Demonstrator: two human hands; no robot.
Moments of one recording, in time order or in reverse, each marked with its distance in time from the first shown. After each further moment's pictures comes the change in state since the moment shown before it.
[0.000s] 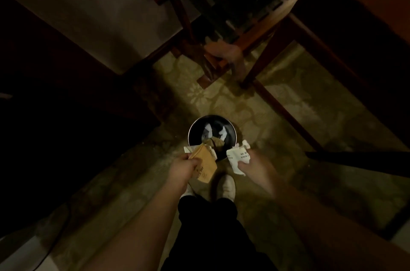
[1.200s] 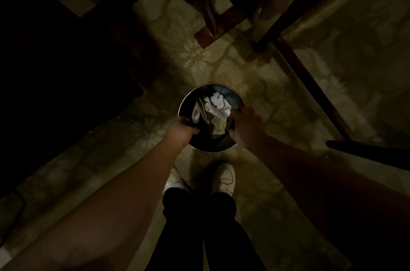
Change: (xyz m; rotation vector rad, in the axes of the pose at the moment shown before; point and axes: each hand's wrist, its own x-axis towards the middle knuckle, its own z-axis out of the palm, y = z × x) left_hand 0.232 -0.038 0.043 0.254 -0.024 0.085; right_hand 0.208 0.040 0.096 -0.714 0.051 -0.231
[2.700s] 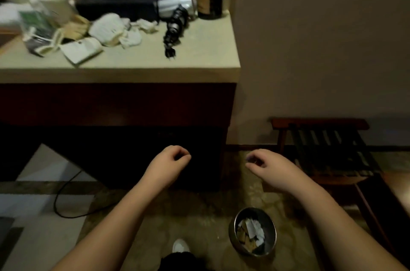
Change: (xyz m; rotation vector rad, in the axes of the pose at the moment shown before) left_hand -0.598 0.005 -0.305 -0.101 0.733 0.539; right_hand -0.406 -0.240 -0.448 0.030 0.126 -0.722
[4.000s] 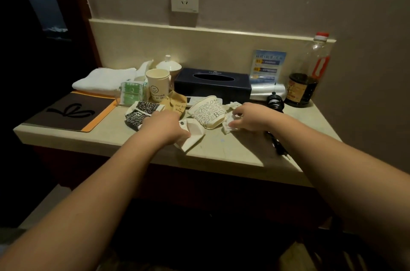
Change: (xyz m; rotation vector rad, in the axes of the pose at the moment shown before) left_hand 0.180 -0.026 -0.340 0.644 0.192 -0.081; right_hand 0.301 -0.338 -0.105 -0.499 0.132 -0.184
